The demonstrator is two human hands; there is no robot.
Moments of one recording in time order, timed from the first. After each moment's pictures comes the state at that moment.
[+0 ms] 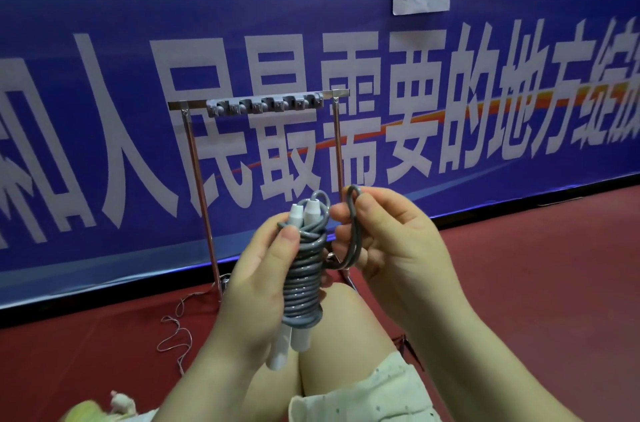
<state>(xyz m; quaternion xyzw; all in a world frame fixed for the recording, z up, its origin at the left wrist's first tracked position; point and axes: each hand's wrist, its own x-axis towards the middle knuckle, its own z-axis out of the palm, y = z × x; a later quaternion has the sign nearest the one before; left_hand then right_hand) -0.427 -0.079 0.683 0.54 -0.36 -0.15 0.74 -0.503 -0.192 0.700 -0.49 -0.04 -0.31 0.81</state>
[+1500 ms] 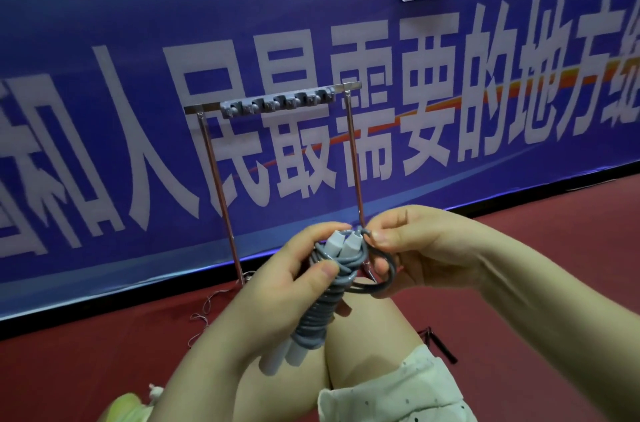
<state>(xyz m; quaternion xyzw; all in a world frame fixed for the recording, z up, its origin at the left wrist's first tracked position) -0.404 -0.063 0.681 0.63 -0.47 -0.20 0.58 -0.491 -0.255 0.699 -0.68 -0.07 0.07 0.73</state>
